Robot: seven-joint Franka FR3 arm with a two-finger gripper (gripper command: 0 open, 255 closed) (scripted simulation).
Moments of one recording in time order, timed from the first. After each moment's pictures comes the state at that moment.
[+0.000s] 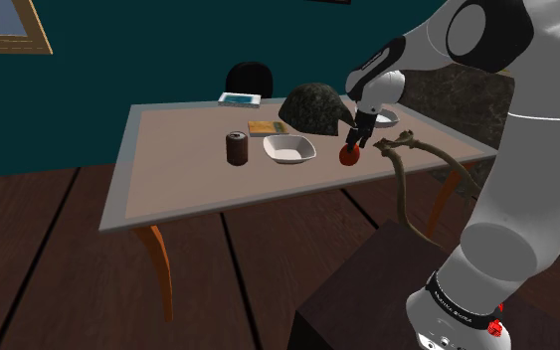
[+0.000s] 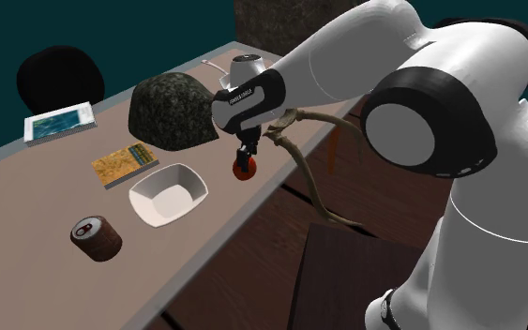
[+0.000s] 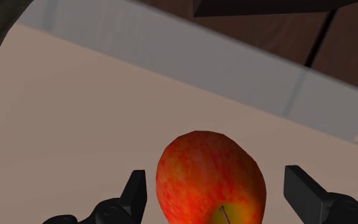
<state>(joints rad) -0.20 0.29 -0.42 -2.03 0.22 2.24 -0.75</state>
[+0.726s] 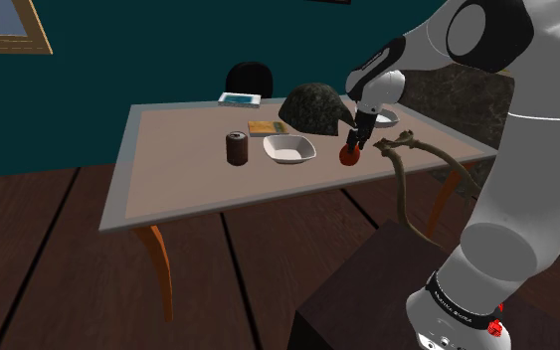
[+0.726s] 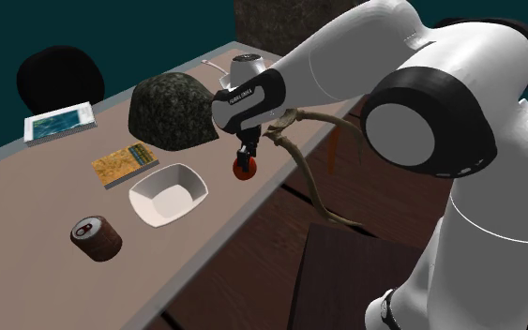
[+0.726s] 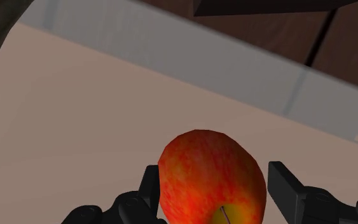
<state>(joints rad) -0.20 0.29 -0.42 -2.03 0.22 2.24 -0.75</state>
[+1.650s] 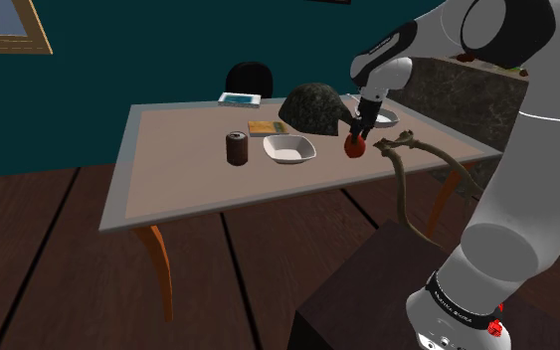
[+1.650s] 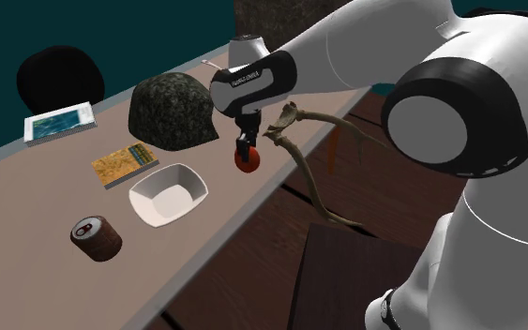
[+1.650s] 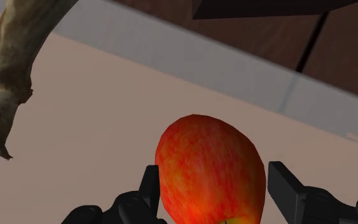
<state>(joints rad) -0.19 0.22 -0.44 -1.99 0.17 2.14 -0.72</state>
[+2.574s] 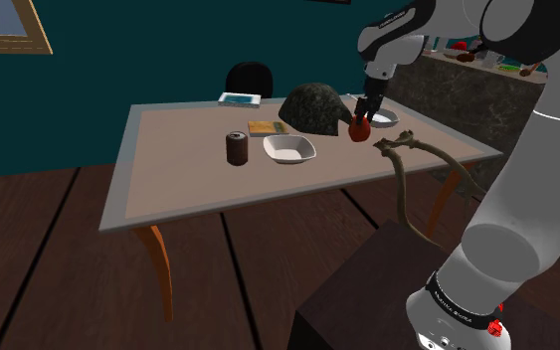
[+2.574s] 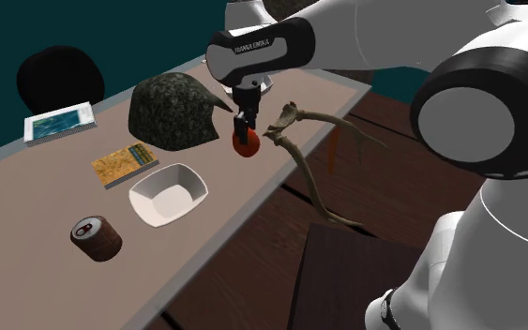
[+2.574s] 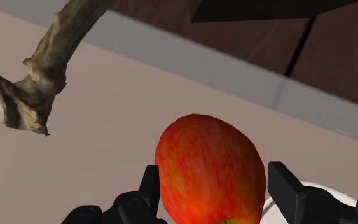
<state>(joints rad) -0.18 0.14 -0.45 -1.89 0.12 1.97 -0.68</state>
